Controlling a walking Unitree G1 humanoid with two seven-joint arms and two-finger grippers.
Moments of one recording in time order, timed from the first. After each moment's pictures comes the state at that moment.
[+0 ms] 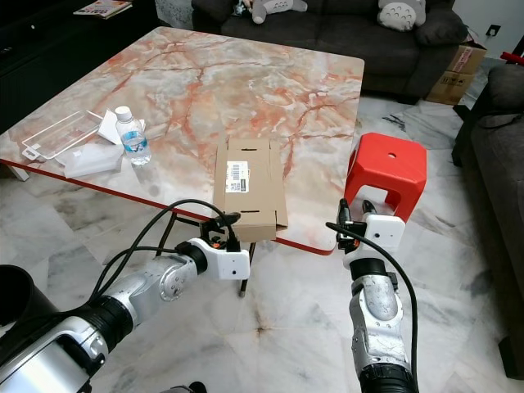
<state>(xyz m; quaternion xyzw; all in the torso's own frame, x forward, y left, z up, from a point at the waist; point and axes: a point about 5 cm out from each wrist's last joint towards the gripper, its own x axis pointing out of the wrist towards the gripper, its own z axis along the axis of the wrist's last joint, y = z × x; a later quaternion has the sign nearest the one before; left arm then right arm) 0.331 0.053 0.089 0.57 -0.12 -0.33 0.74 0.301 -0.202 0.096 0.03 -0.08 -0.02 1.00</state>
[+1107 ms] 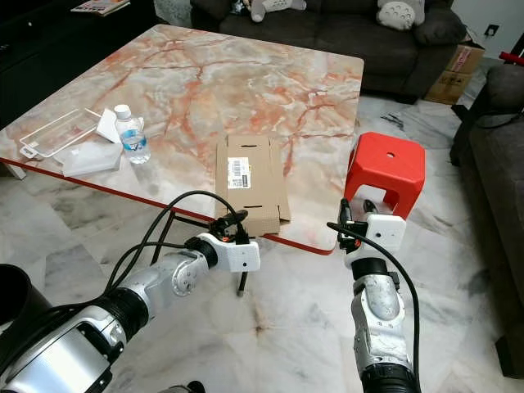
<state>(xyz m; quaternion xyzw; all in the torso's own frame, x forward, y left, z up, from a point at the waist) 0.336 0.040 0.091 0.56 -0.12 -0.33 0.75 0.301 -0.204 0.097 0.02 -0.08 -0.02 1.00</state>
